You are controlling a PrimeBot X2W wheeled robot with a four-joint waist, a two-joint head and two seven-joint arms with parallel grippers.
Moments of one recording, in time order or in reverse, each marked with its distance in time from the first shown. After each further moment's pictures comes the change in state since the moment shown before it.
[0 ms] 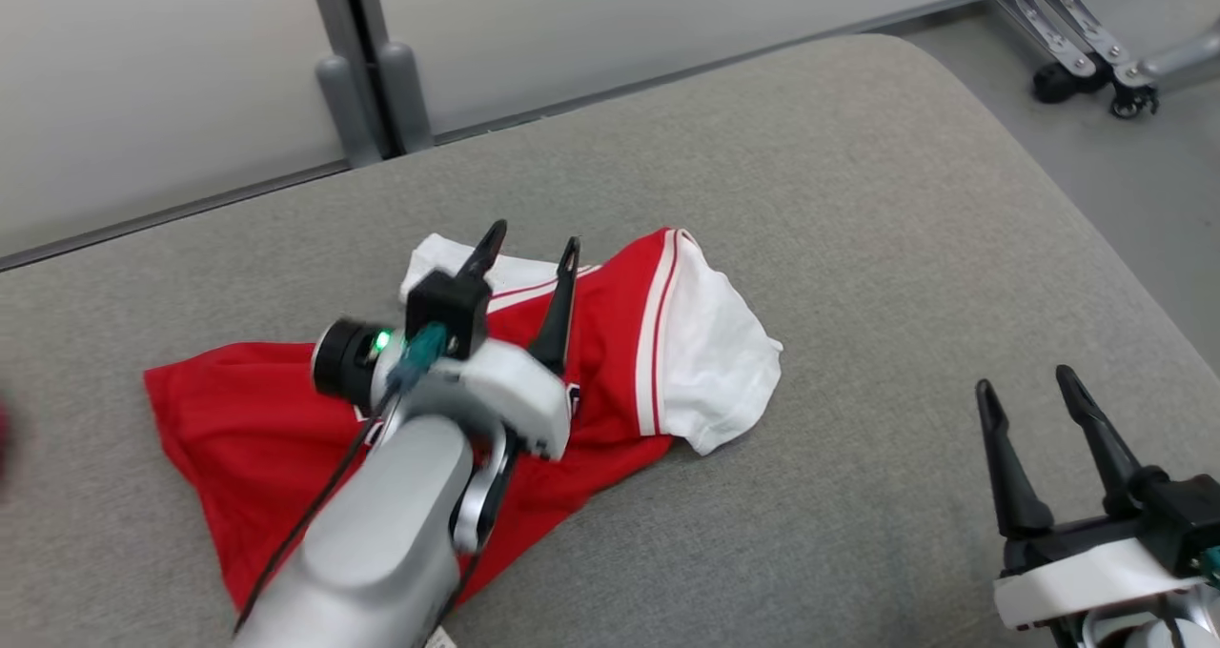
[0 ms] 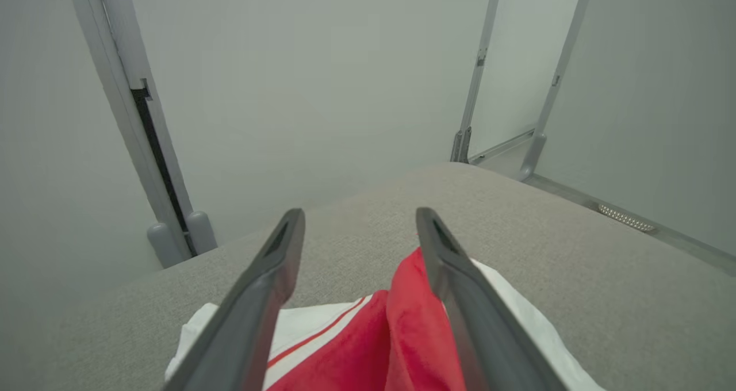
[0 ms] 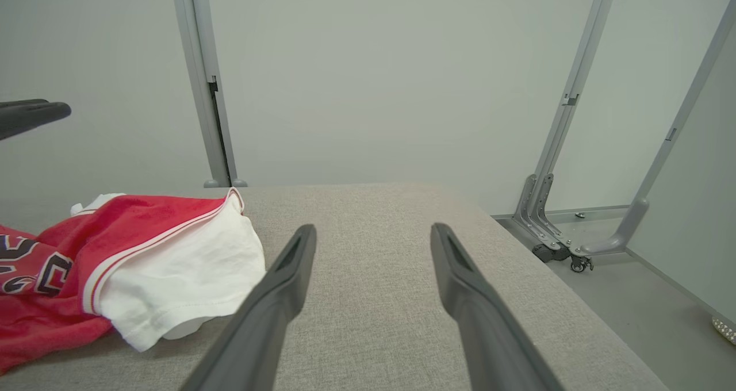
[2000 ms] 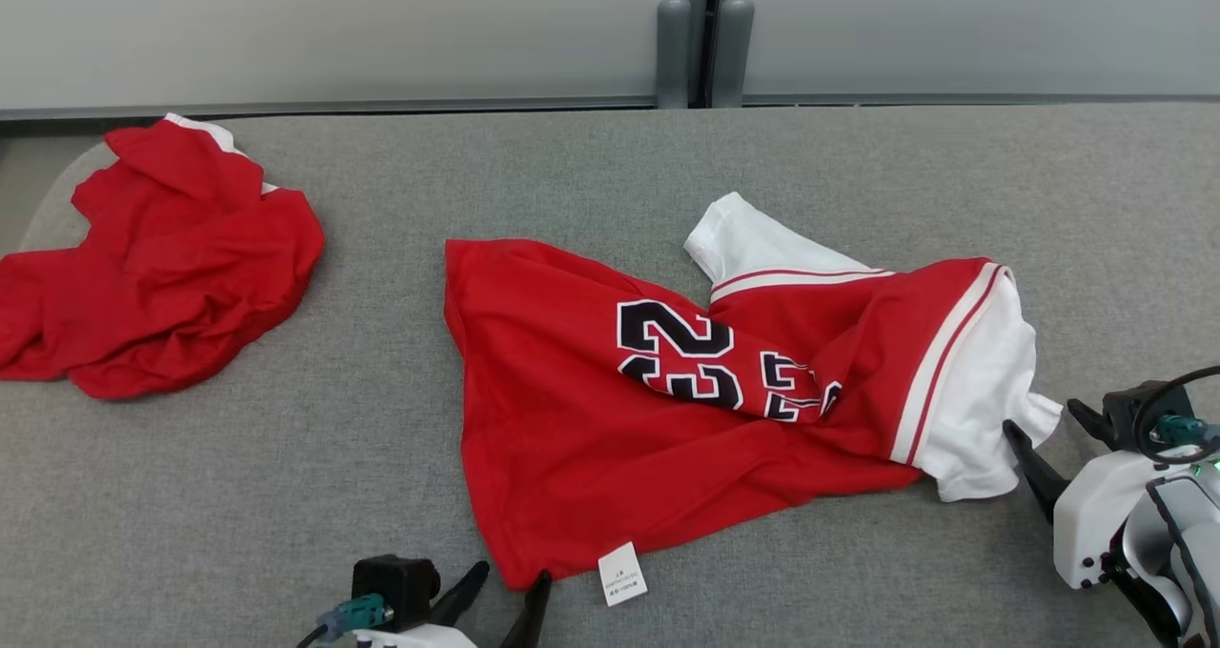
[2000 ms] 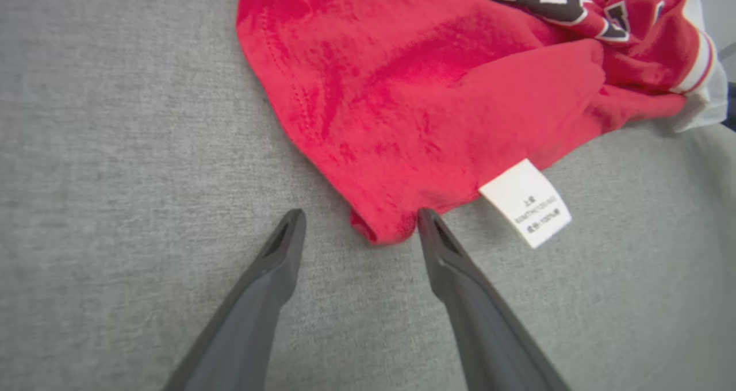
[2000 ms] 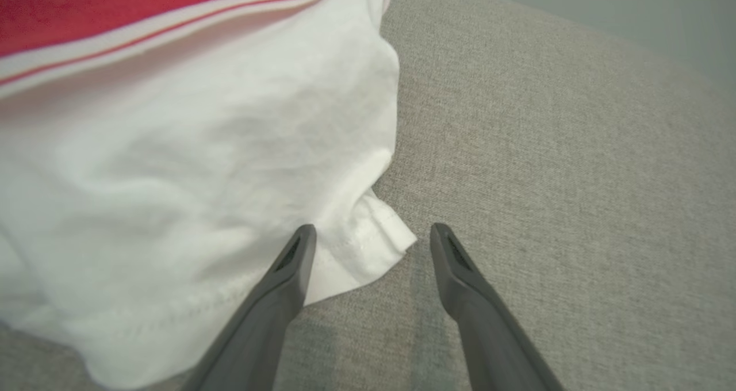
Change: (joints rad) left arm 0.750 -0.028 0.415 -0.510 0.155 -0.236 0.481; right arm -0.357 -0.300 0.387 0.609 0.245 0.000 0.214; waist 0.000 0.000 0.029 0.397
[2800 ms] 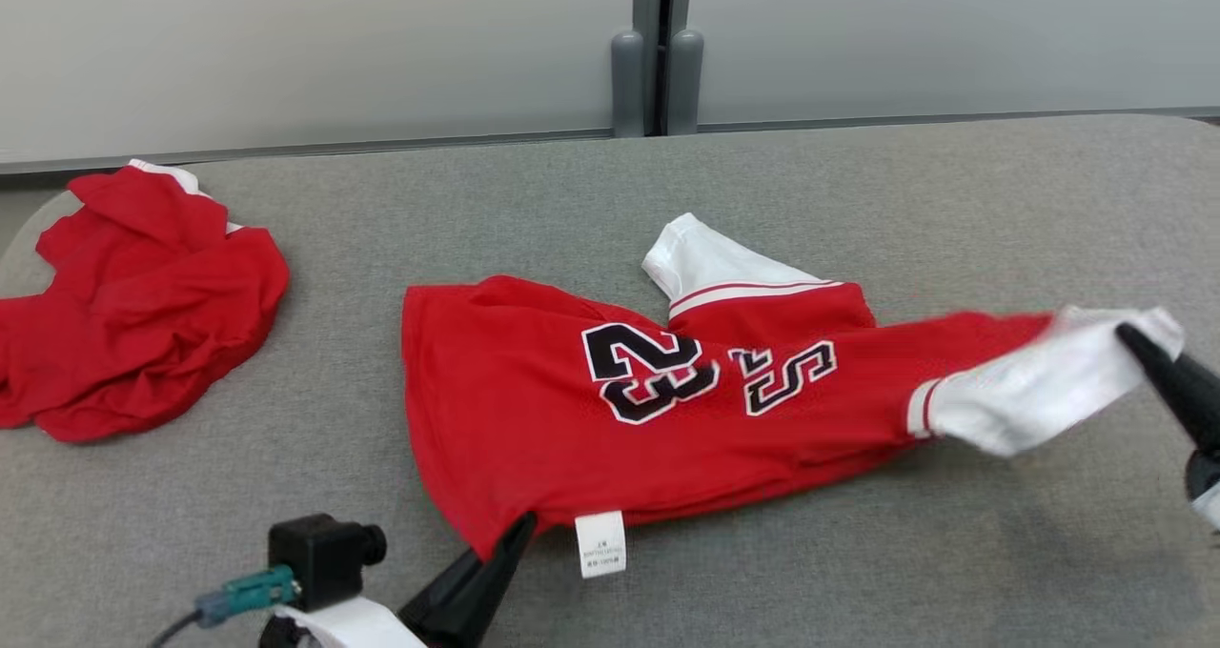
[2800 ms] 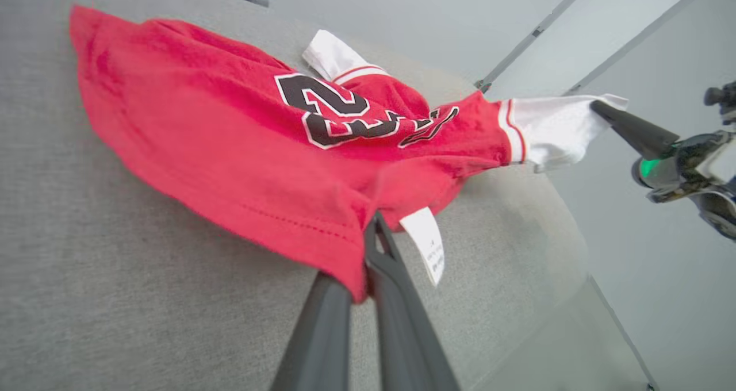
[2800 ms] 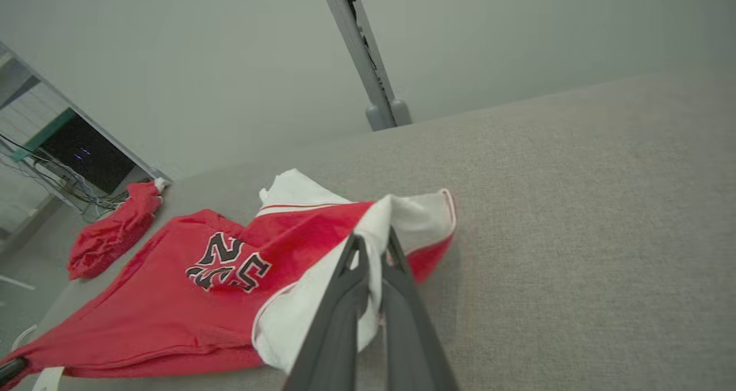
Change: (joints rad) left arm 0.069 0.105 0.003 -0.396 -0.280 -0.042 0.141; right arm 0.208 -0.407 0.034 -0.707 0.875 0.000 0.047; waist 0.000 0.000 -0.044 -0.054
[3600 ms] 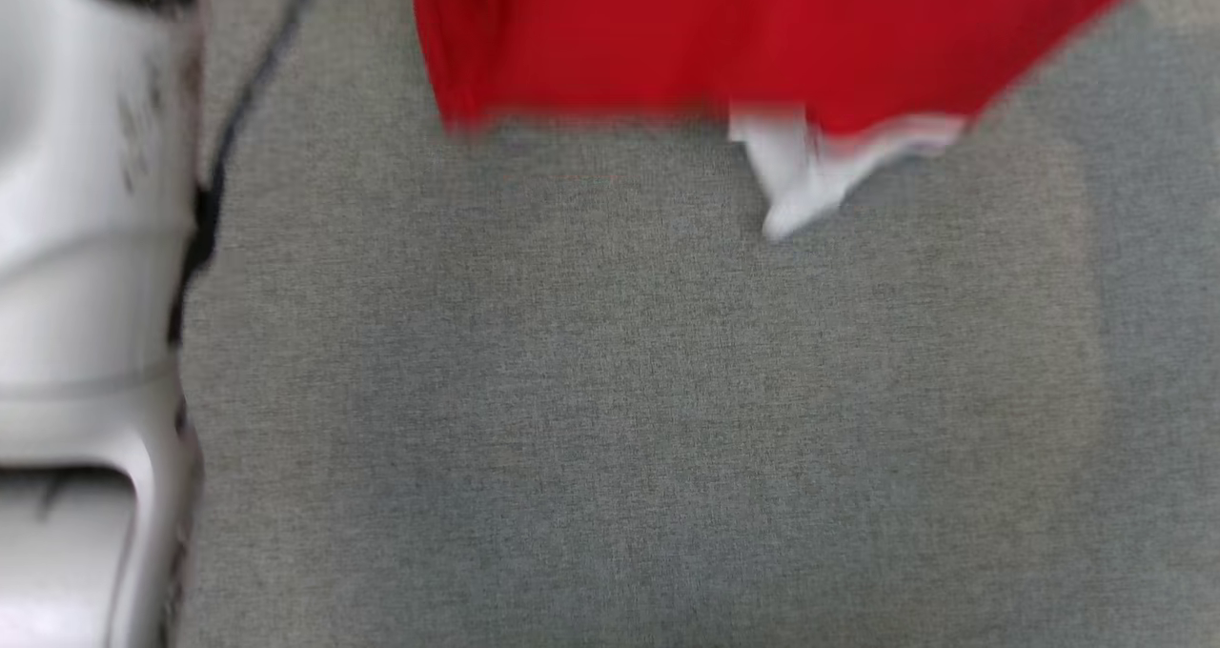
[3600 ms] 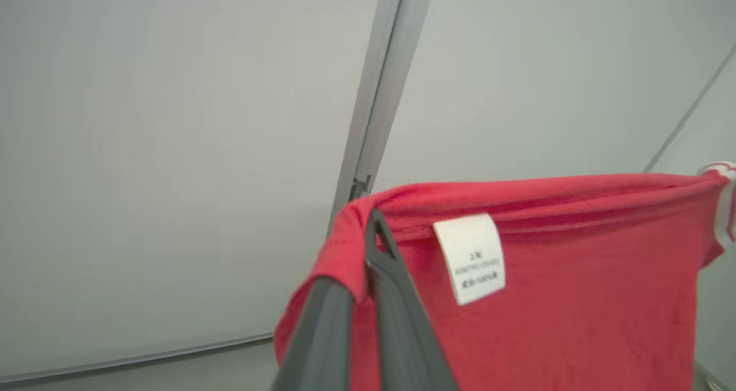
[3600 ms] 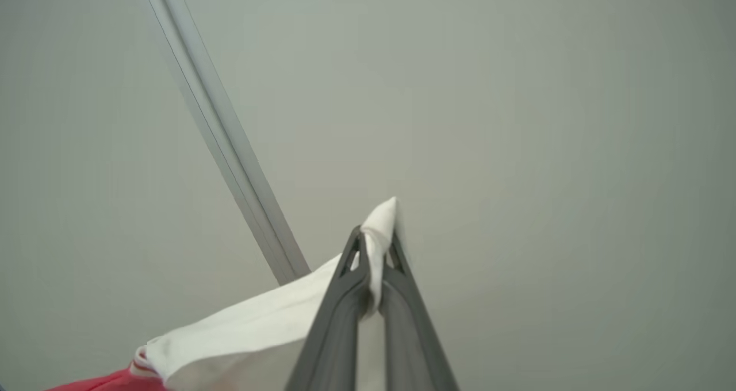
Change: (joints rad) left arm -1.389 -0.043 0.099 0.576 0.083 0.122 0.129; right arm -1.120 0.179 -0.146 0.472 -0.140 0.000 0.068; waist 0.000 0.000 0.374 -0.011
